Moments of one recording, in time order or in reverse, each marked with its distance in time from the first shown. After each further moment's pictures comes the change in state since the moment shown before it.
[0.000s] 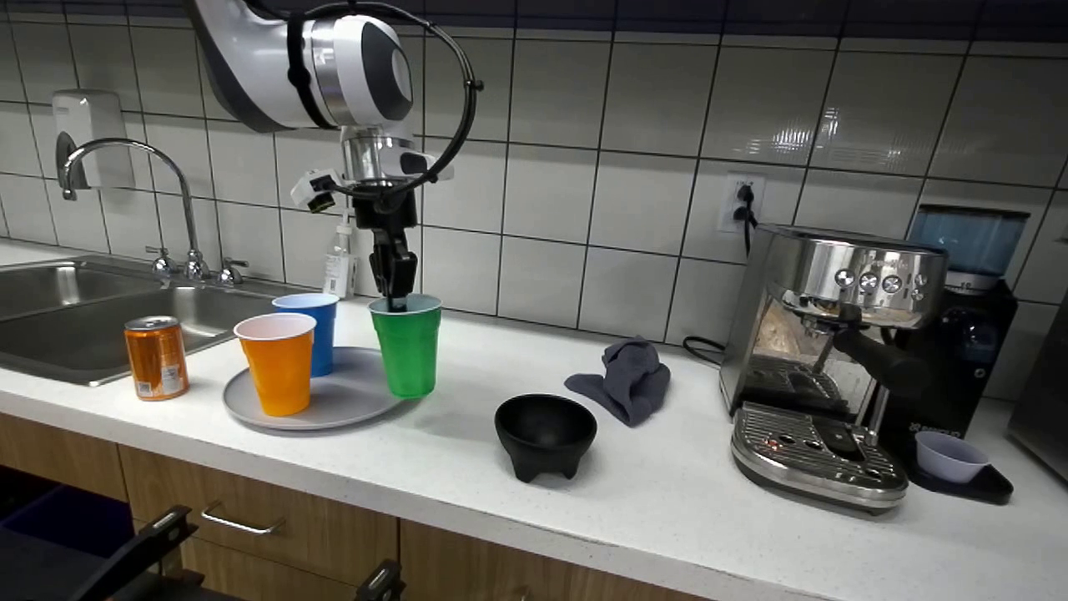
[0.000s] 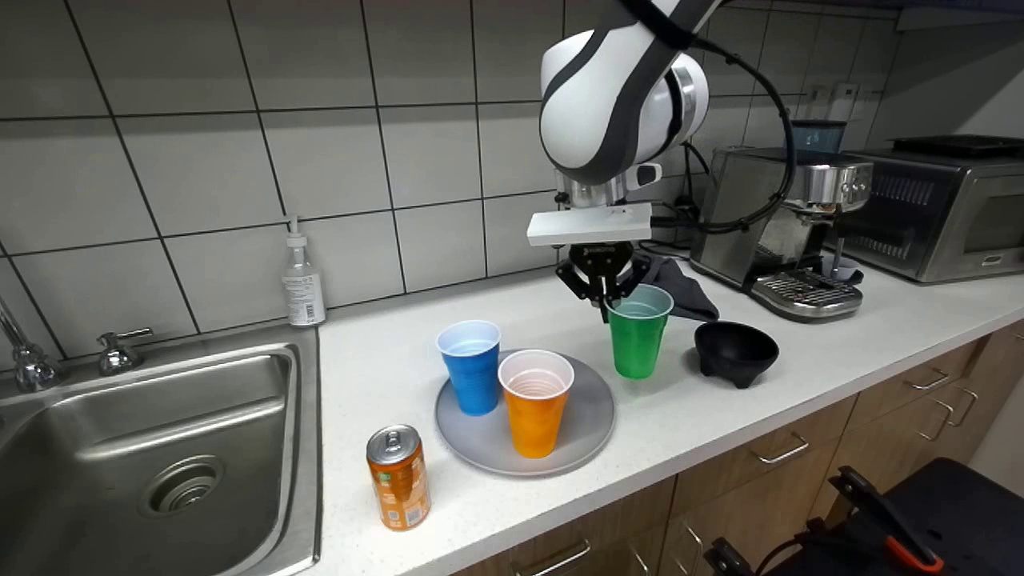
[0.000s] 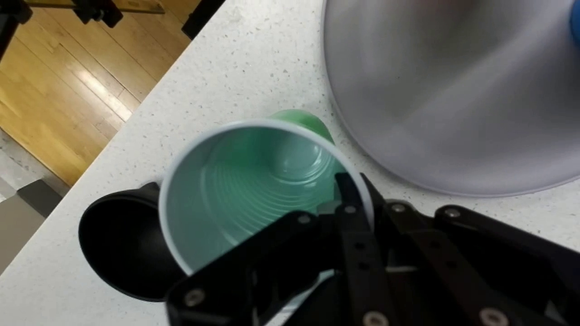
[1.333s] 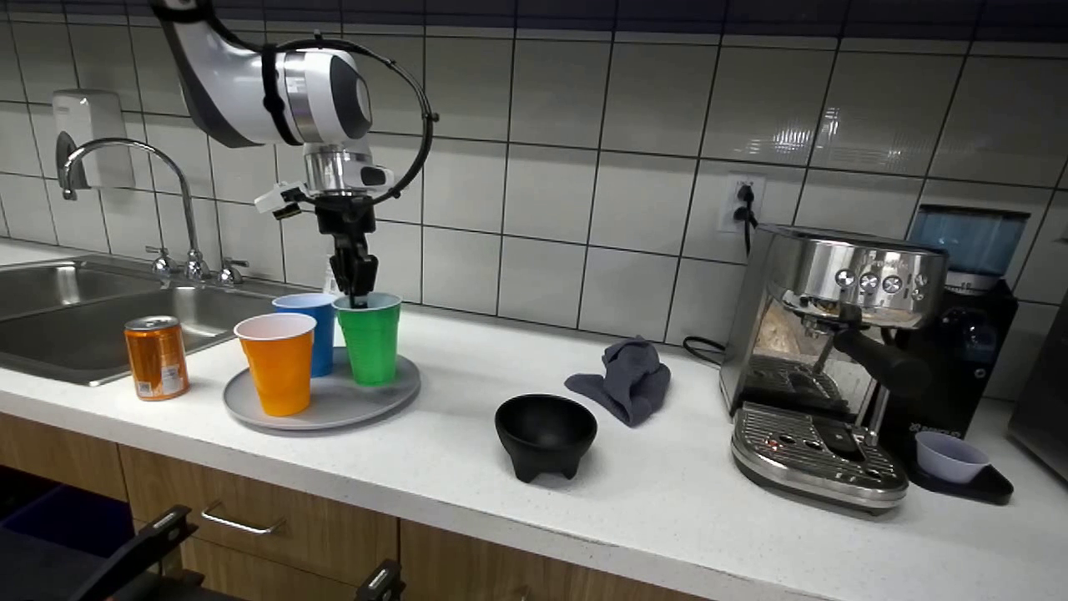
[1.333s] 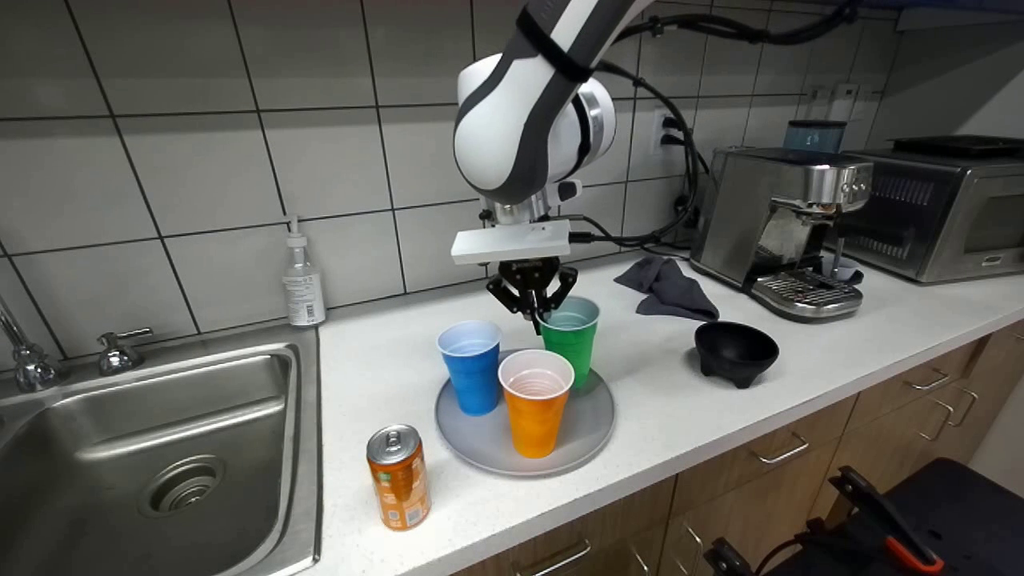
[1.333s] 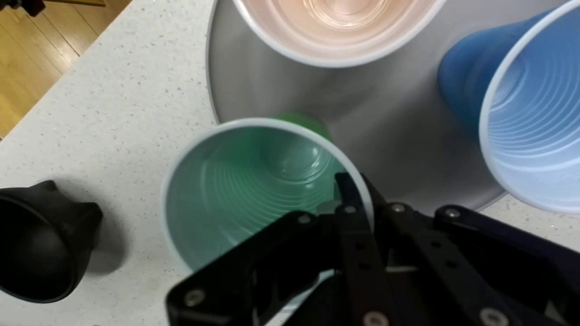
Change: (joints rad) arm 0.093 0.180 0.053 0.202 0.009 -0.033 0.010
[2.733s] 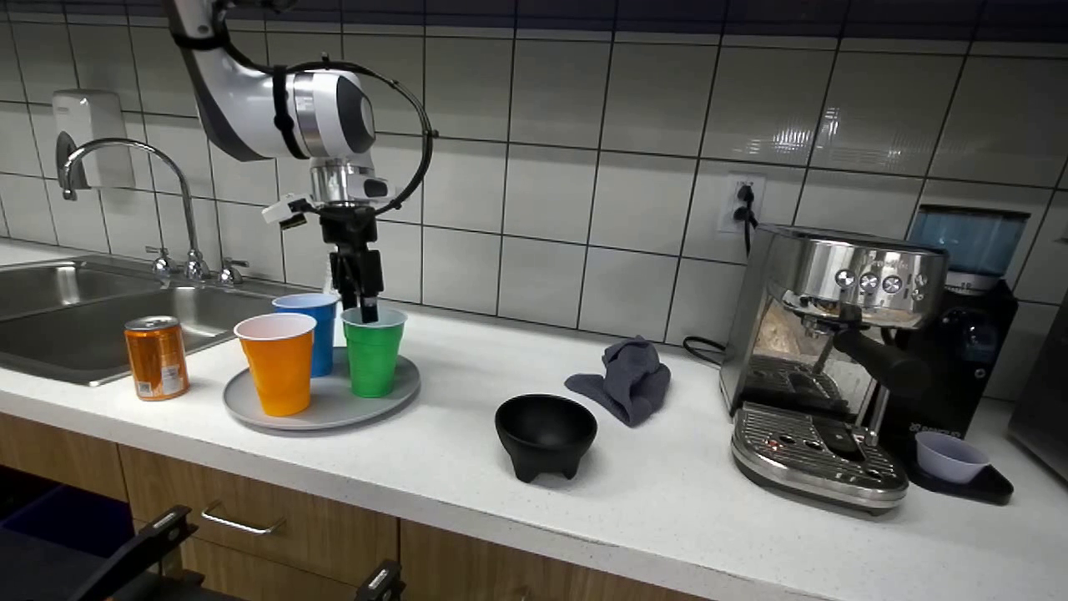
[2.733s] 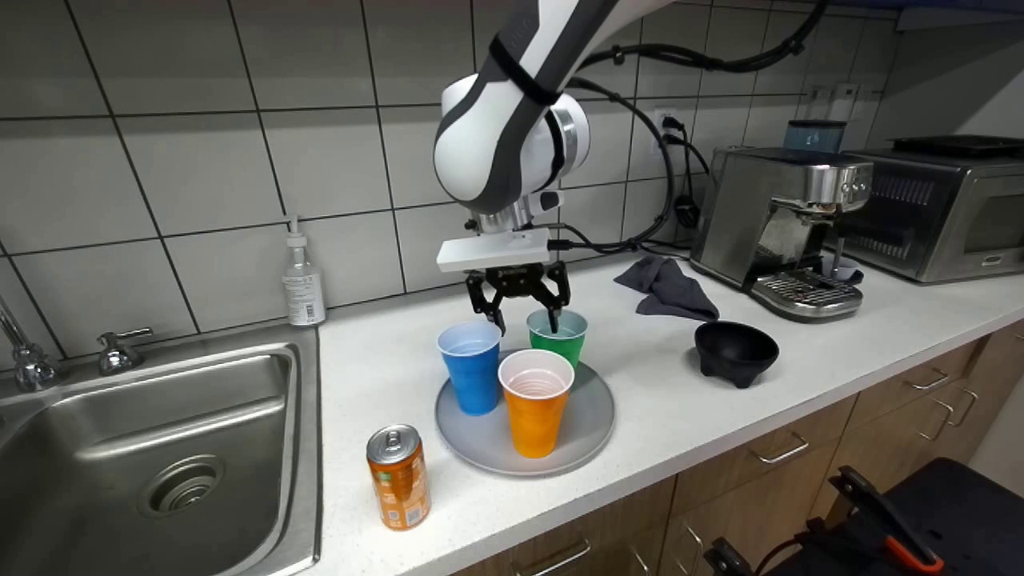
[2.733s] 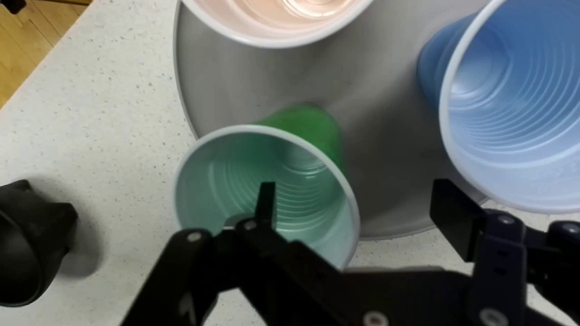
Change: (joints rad) arm 0.012 0.096 -0.002 0.107 0.012 -0.040 0.000
